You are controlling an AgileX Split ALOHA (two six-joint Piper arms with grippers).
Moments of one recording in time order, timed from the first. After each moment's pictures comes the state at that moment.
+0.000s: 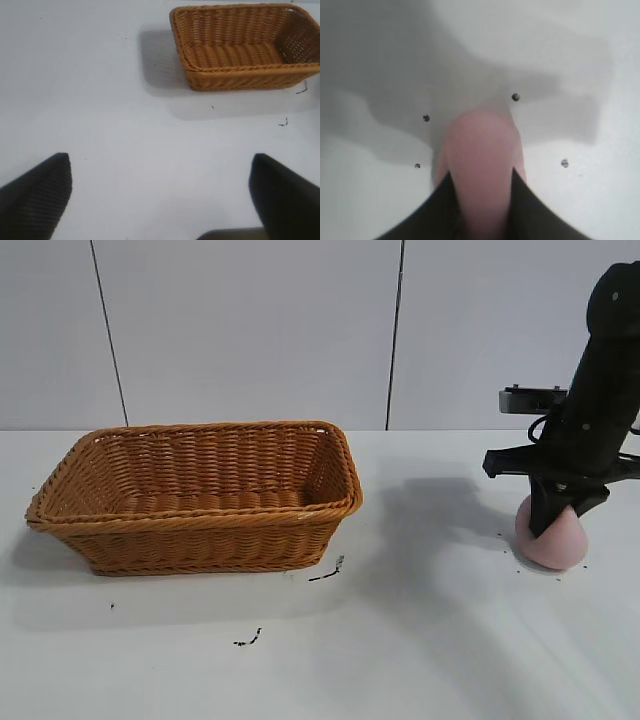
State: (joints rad) left arm -0.02 -0.01 -0.50 -0.04 1.07 0.00; right arm 0.02 2.03 -1.51 0.09 0.94 -0.12
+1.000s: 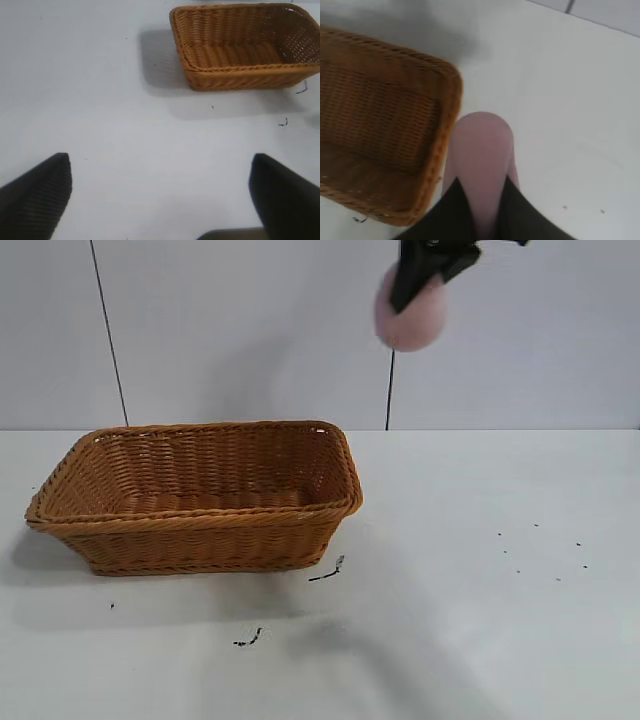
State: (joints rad) left arm -0.02 -0.01 -0.50 -0.04 1.07 0.00; right arm 0.57 2.15 -1.97 0.11 0.94 -0.09
